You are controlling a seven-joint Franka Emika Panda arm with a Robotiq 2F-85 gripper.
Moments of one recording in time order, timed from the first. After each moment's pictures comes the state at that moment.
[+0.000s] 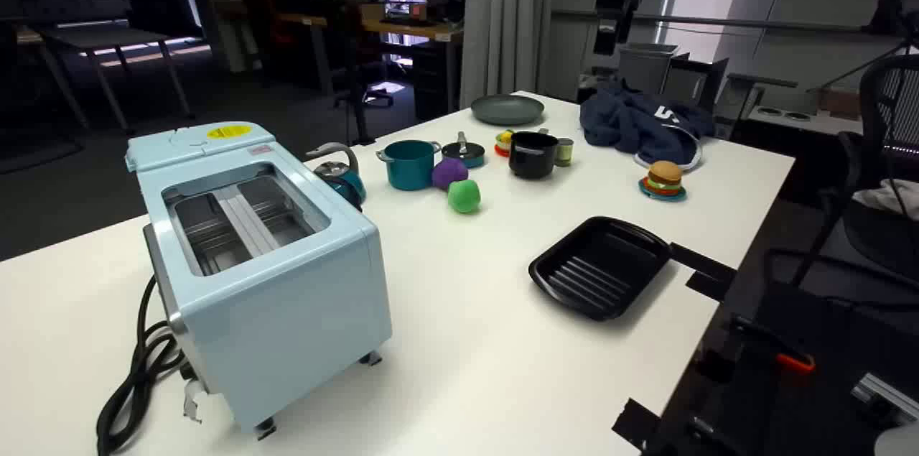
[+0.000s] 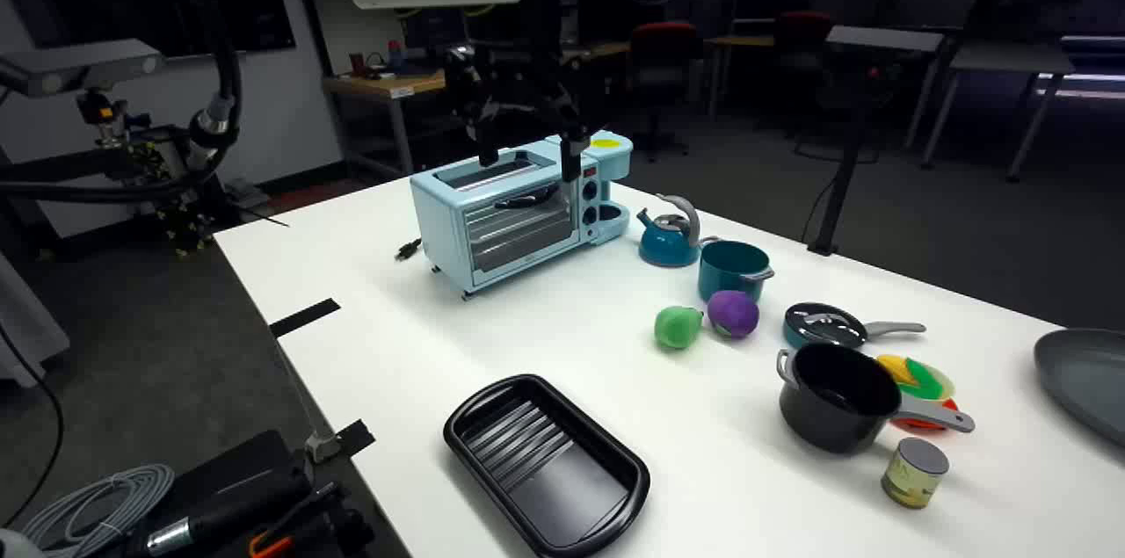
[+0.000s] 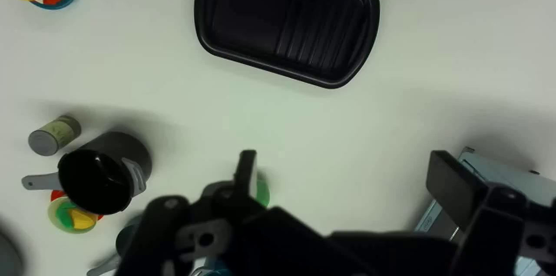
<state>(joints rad) 0.02 -0.40 -0.08 -2.26 -0.03 1.92 -0.29</state>
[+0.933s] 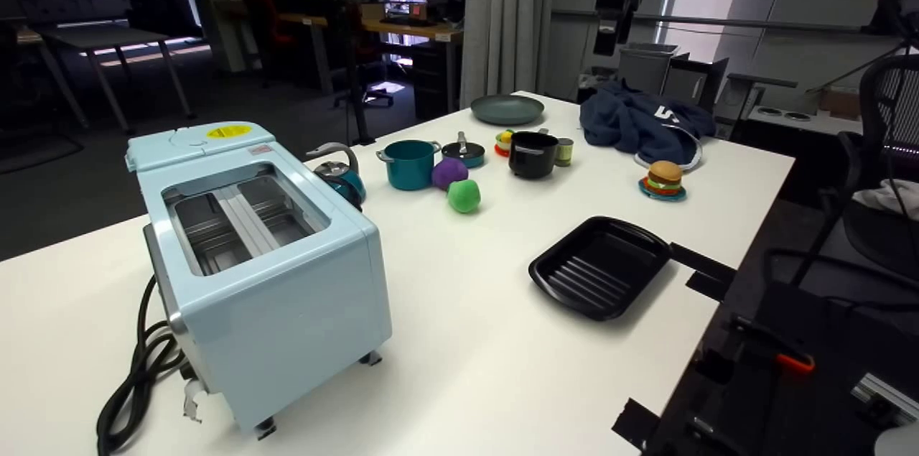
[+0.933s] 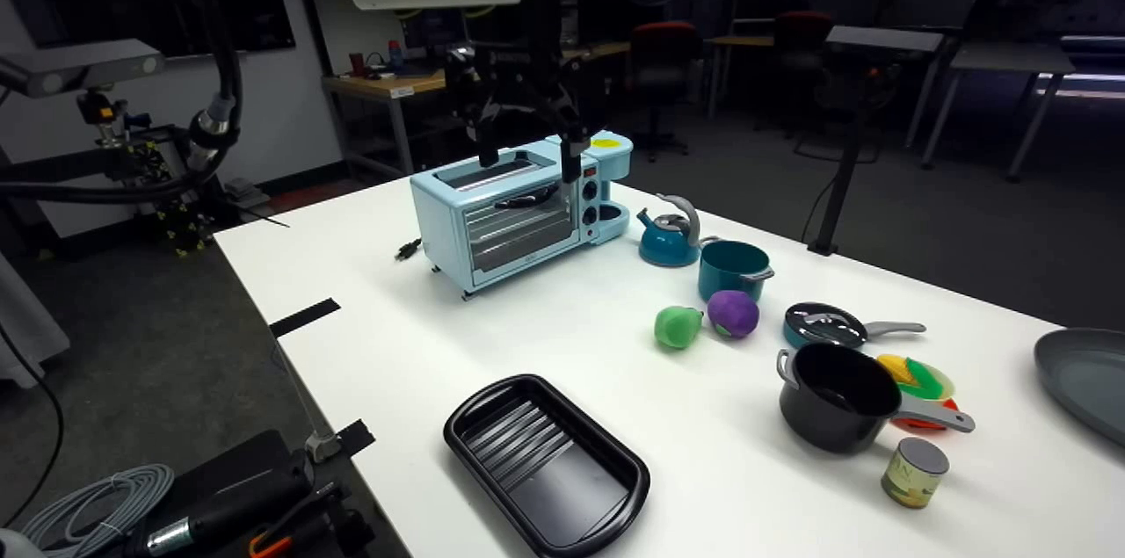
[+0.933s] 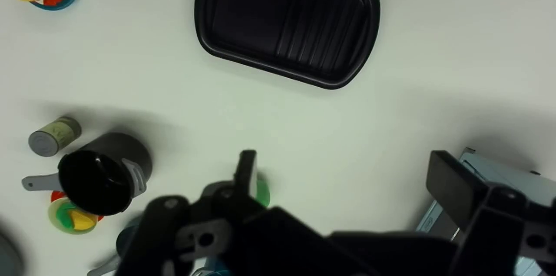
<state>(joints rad) 0.02 -0.40 -0.08 -2.26 -0.03 1.92 -0.29</state>
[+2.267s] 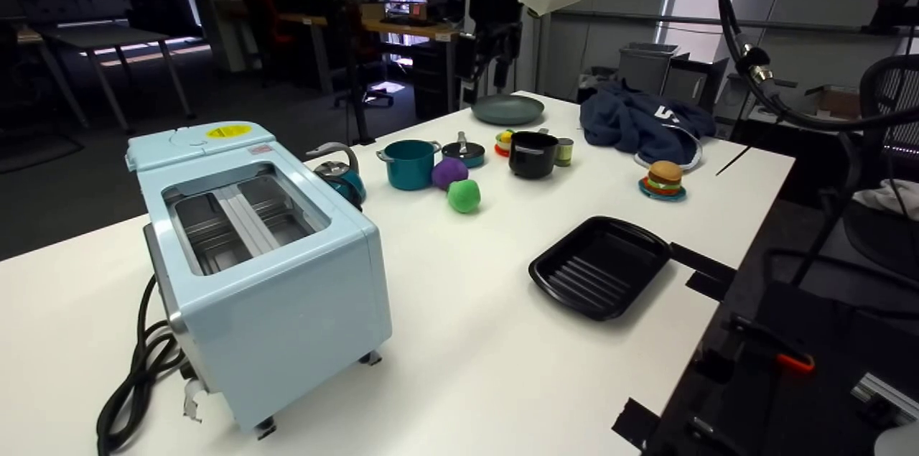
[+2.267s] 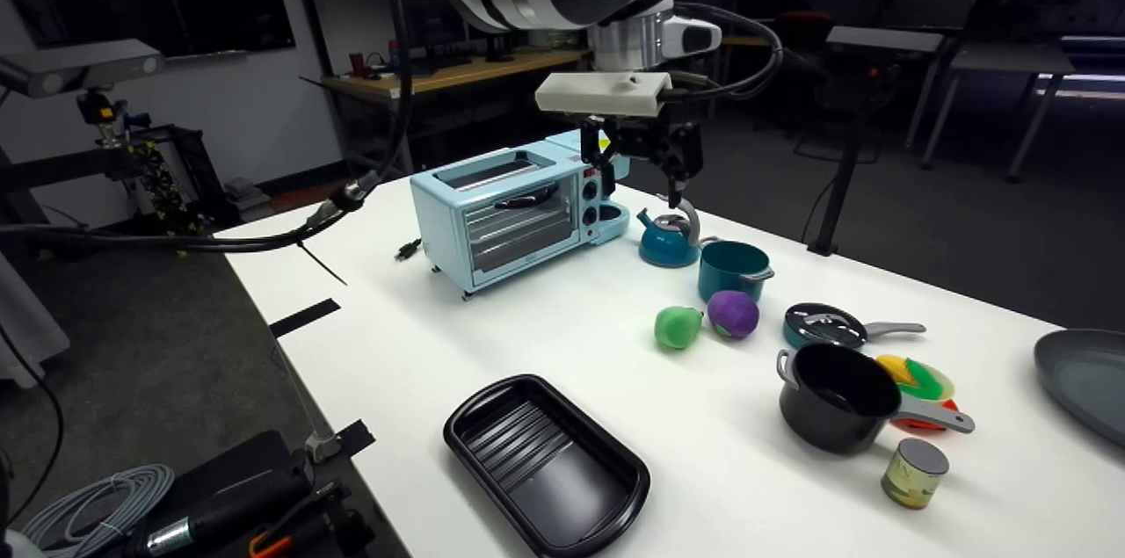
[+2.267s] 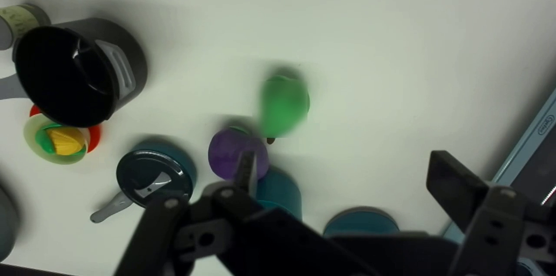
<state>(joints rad) 0.02 0.16 -0.04 -1.90 -0.04 2.21 -0.17</state>
